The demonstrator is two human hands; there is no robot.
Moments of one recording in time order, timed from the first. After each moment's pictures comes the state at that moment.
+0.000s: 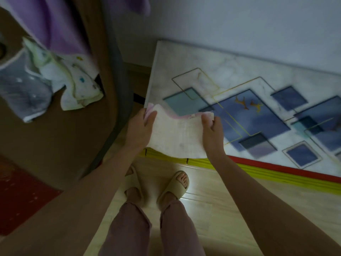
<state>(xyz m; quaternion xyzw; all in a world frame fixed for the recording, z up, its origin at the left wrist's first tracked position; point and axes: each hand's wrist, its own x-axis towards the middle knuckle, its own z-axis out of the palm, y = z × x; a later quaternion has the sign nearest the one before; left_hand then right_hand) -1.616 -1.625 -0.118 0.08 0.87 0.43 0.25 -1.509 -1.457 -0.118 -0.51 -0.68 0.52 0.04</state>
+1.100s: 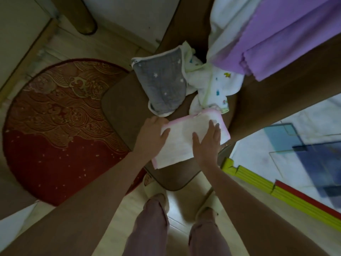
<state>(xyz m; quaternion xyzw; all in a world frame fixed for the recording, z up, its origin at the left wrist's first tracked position) -1.748 -1.966 -0.124 0.16 0.92 0.31 0.18 -1.682 -1.801 -0.130 -0.35 -0.87 0.33 -0.09</state>
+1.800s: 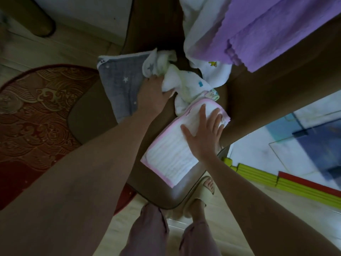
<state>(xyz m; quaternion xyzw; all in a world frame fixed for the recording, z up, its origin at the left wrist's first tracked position) -1.886 -1.873 -0.188 0.17 0.91 0.36 0.14 -1.723 -1.761 -0.177 -0.33 -0.91 0.22 -0.16</state>
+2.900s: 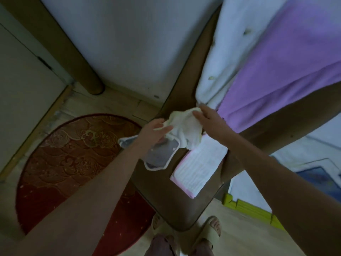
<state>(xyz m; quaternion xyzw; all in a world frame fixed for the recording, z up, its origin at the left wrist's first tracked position) -1.896 -1.955 0.020 -0.05 0.73 0.58 0.35 -1.861 -1.752 0.045 -0.14 -0.86 0.48 -0.10</state>
